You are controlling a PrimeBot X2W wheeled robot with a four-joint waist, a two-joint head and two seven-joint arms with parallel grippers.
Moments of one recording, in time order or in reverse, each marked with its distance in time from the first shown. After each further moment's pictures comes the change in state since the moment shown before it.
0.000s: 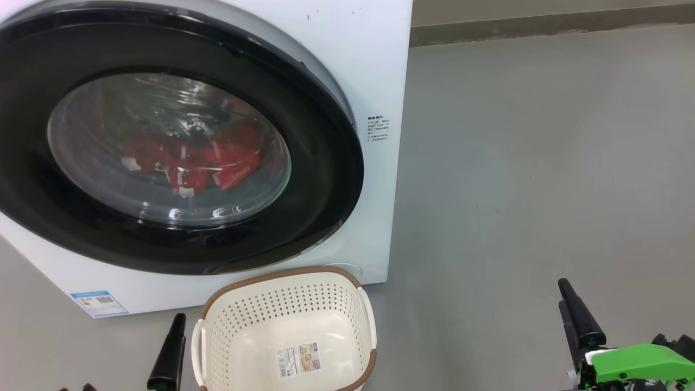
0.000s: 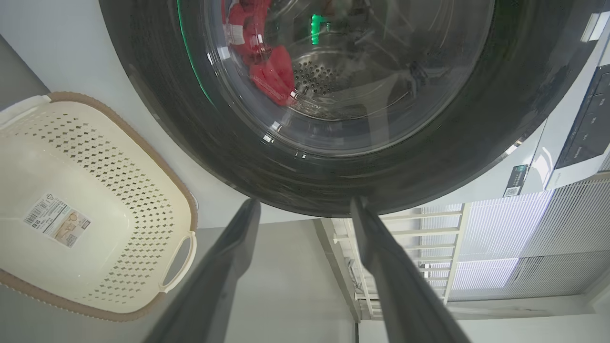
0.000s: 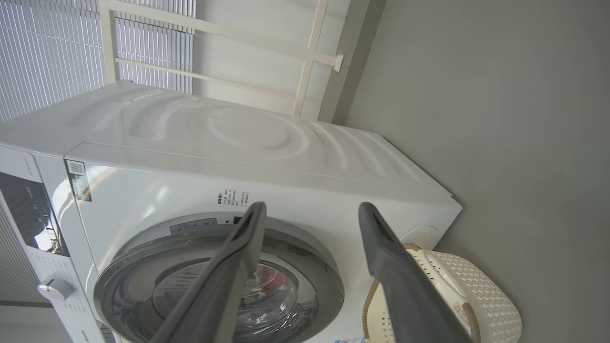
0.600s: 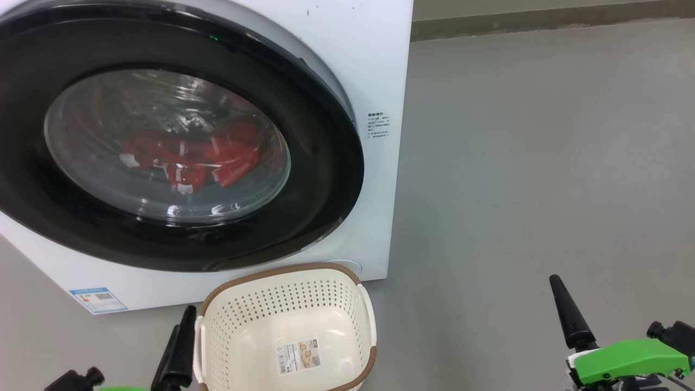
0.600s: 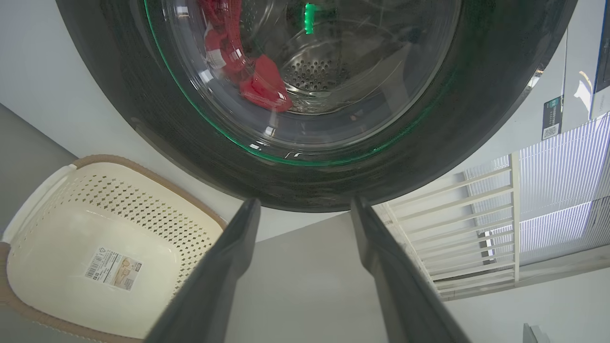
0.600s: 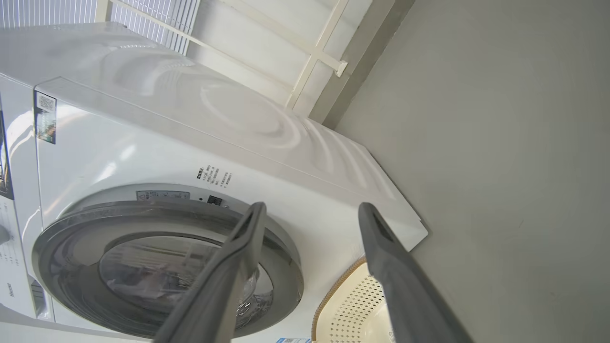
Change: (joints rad) left arm 0.001 0.000 -0.024 -0.051 0.288 0.014 -0.053; right arm 0.001 -0.010 0.030 -0.028 -0.235 0.000 -0.052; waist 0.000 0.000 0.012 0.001
